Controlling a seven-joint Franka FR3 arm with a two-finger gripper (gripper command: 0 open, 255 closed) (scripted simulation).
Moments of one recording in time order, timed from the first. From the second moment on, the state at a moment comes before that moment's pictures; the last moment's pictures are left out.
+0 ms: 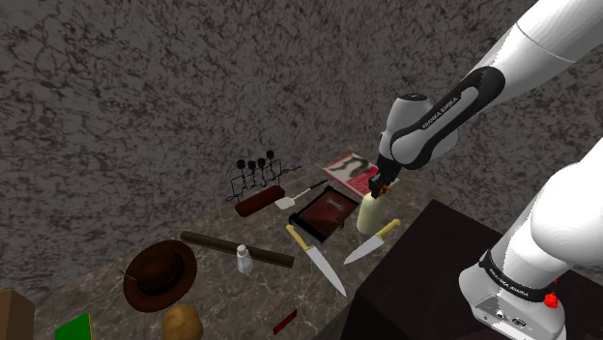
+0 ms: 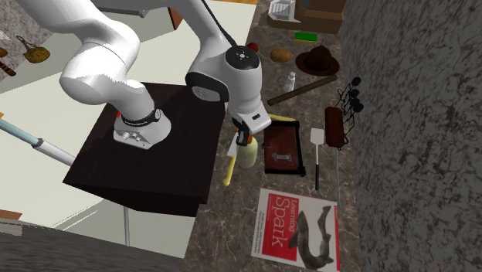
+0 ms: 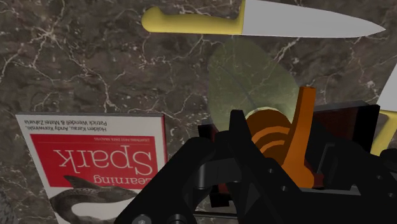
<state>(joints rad) -0.06 -0.10 -0.06 -2.81 0.04 2.75 -0.04</state>
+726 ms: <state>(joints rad) -0.07 -0.24 -0.06 -2.79 0.01 2.58 -0.02</state>
